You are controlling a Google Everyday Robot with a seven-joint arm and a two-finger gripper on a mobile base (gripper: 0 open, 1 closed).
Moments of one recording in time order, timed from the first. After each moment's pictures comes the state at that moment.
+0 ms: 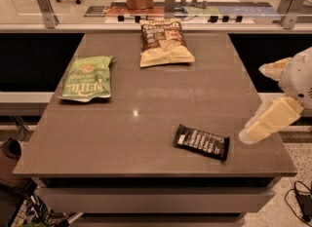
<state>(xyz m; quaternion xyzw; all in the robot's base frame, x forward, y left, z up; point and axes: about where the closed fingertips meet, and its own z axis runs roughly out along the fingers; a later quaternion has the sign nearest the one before) 0.438 -0.199 0.922 -0.50 0.81 0.08 0.29</state>
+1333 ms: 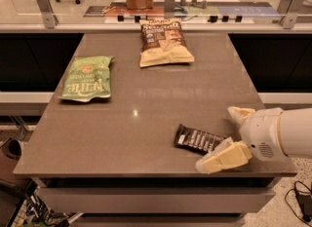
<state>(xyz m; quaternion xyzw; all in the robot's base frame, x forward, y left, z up) 0.422 -0.140 0.826 -0.41 0.81 0.19 0.37</state>
